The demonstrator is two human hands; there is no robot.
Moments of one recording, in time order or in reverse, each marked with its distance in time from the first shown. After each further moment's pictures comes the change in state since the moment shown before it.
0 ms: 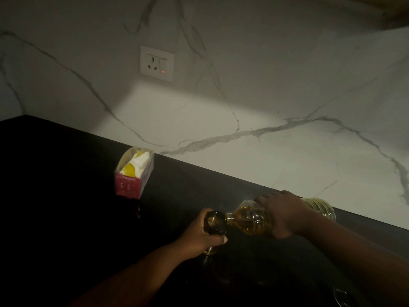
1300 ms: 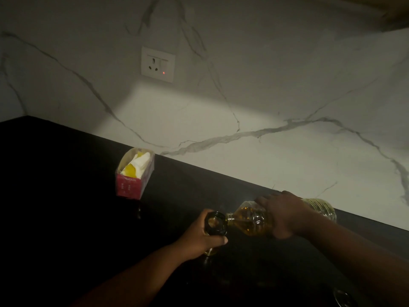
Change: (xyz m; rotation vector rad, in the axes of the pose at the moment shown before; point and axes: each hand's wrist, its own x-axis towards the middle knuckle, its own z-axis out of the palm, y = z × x) left_hand -0.003 0.008 -0.002 0.009 -0.035 -0.055; right_hand 0.004 0.004 0.005 -0.013 0.005 -0.016
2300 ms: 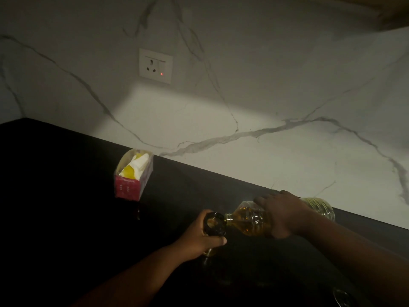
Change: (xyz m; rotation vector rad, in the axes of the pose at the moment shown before) left_hand -0.001 0.003 -0.001 0.002 -0.013 -0.018; right_hand -0.005 -0.006 -0.012 -0.014 -0.016 0.015
